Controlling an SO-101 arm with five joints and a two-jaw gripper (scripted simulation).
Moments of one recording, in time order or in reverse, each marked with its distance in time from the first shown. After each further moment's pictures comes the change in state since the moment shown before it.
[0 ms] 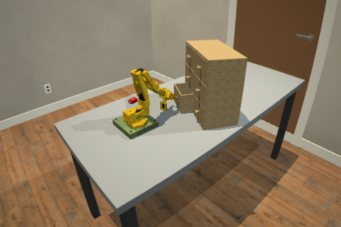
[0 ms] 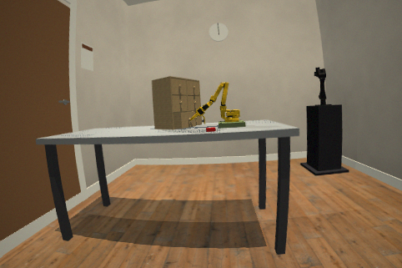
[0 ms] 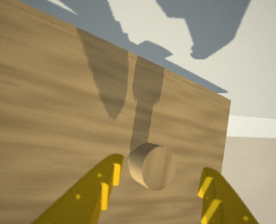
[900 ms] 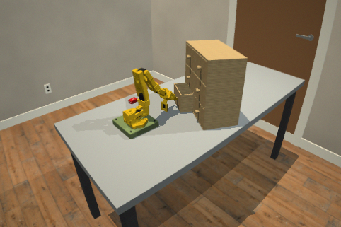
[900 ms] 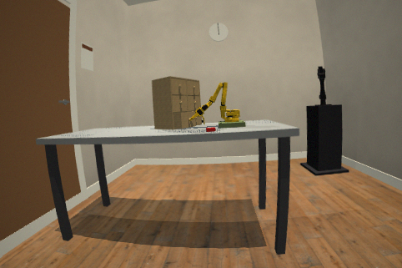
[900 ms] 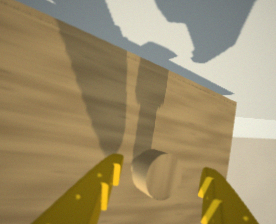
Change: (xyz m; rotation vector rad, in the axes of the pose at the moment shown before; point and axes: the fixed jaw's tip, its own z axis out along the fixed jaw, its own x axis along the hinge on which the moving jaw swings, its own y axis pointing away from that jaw) arm 0.000 0.002 0.004 -0.006 0.004 0.005
